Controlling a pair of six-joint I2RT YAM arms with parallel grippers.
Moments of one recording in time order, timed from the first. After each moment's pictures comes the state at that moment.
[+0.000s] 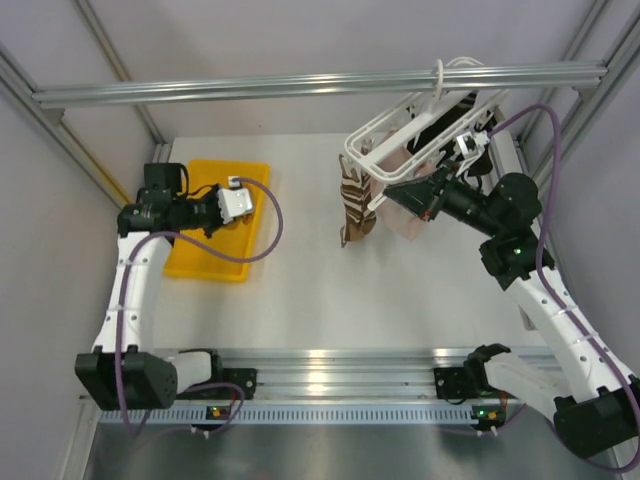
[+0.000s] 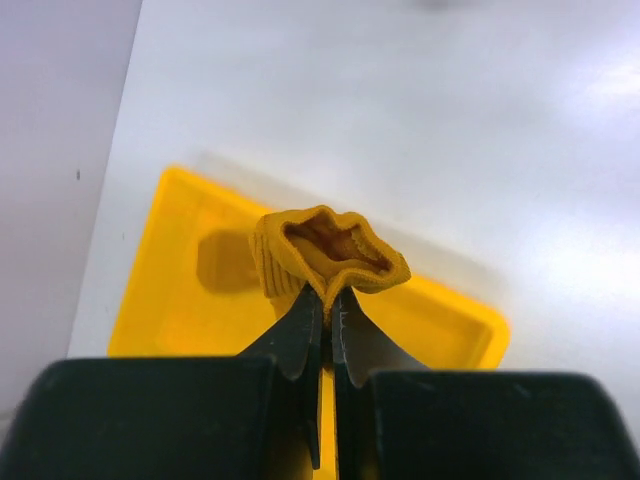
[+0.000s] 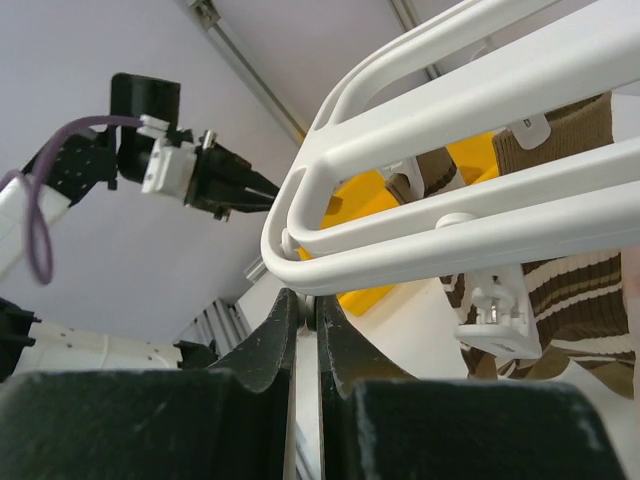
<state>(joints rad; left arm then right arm) 0.10 1.26 1.29 -0.94 0.78 1.27 0.34 0.98 0.99 0.11 -0.65 0.65</state>
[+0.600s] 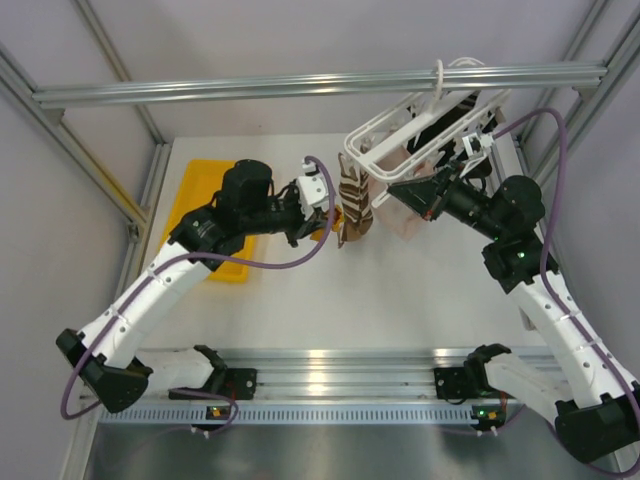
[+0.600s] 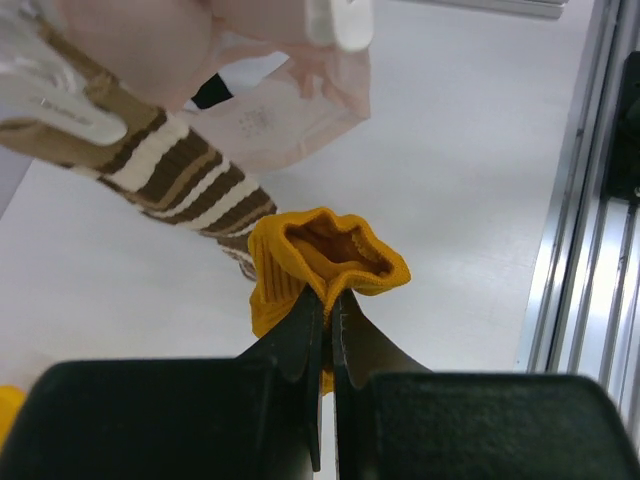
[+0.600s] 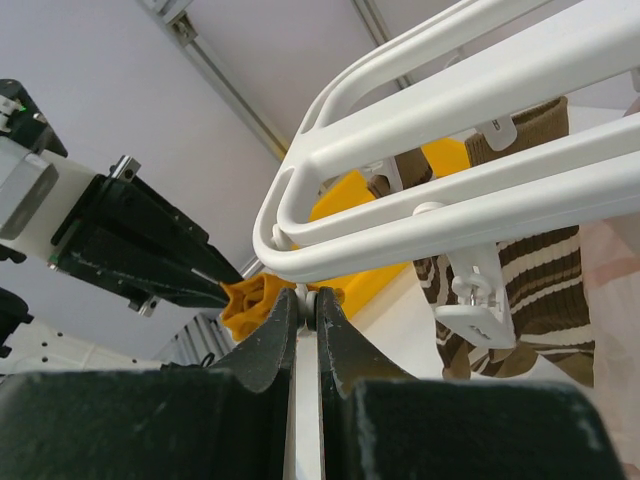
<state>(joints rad) -0.66 1.20 1.37 -0.61 0.47 0.37 0.34 0.95 0.99 0.08 -0.58 0.62</state>
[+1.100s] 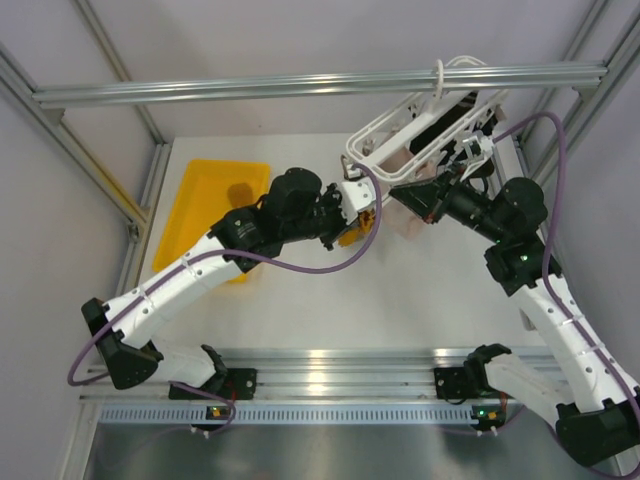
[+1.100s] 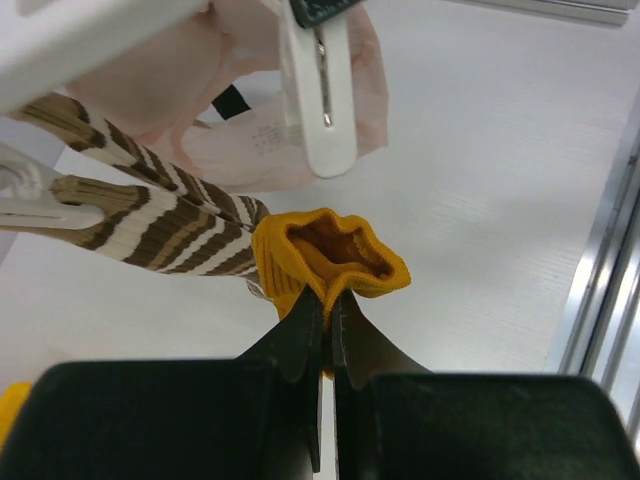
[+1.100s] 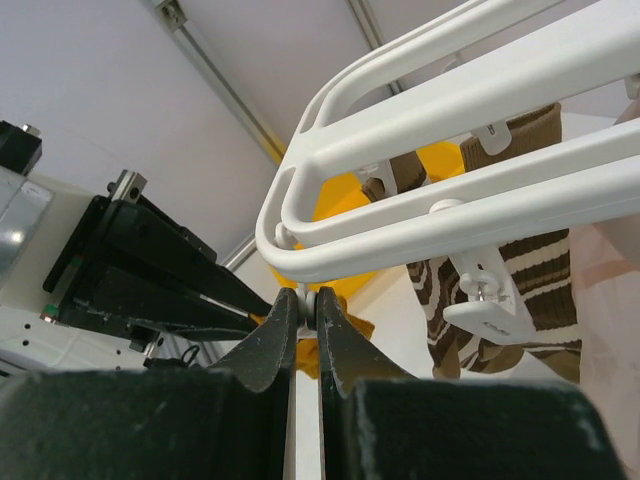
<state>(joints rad) -0.91 1.35 1.47 -0.55 0.16 0.28 0.34 0.93 0.99 0.05 -0.58 0.56</state>
